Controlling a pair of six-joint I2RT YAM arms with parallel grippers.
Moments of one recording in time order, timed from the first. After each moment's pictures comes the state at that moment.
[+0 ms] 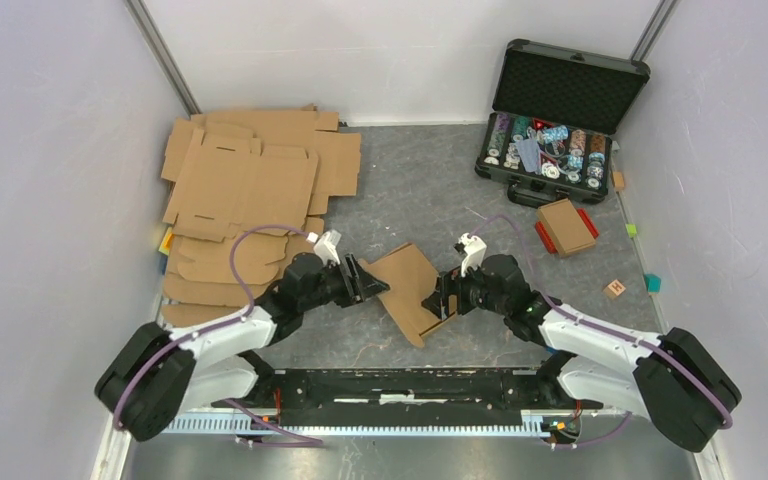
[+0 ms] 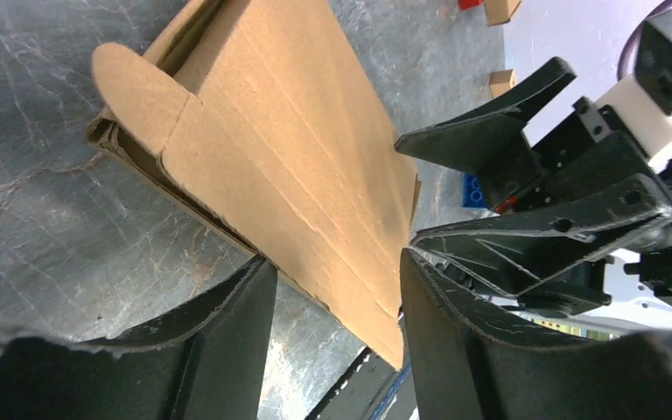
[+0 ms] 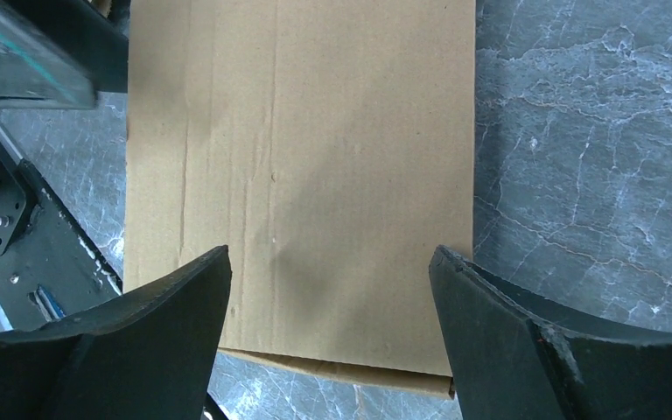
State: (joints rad) left arm -0.65 1.16 0.29 0.44 0.29 -0.94; right arm 0.70 1.07 0.31 0.23 -0.22 0.39
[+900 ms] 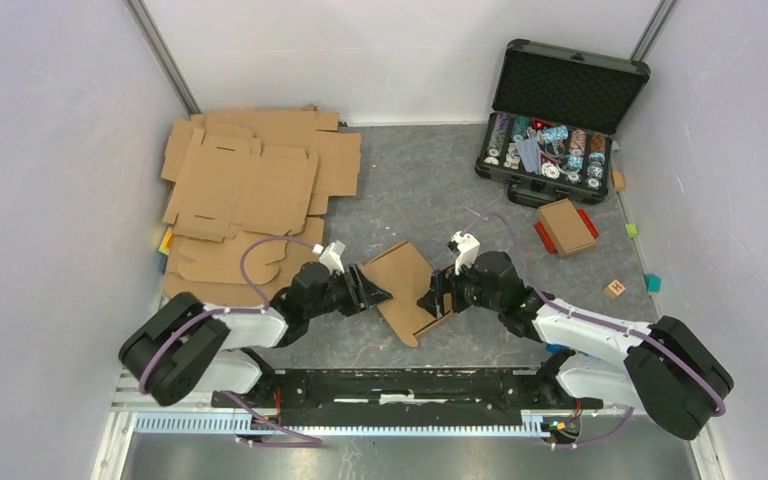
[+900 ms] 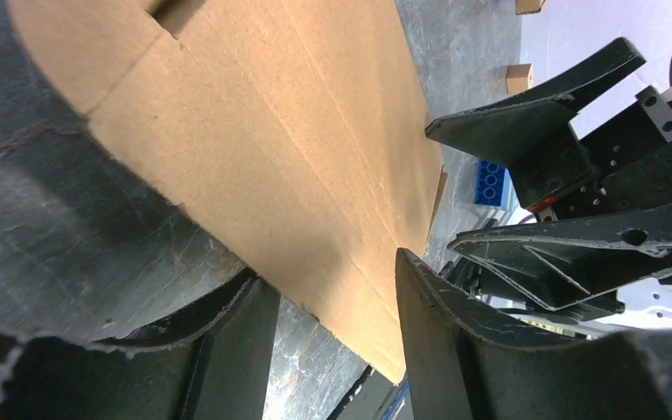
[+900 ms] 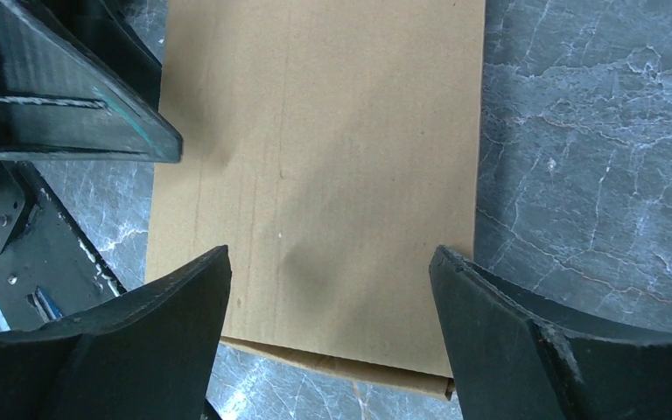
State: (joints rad) left arm -0.67 1.28 0.21 0.61 0.28 -1.01; right arm 0.72 1.14 0.34 0.25 -0.22 0.38
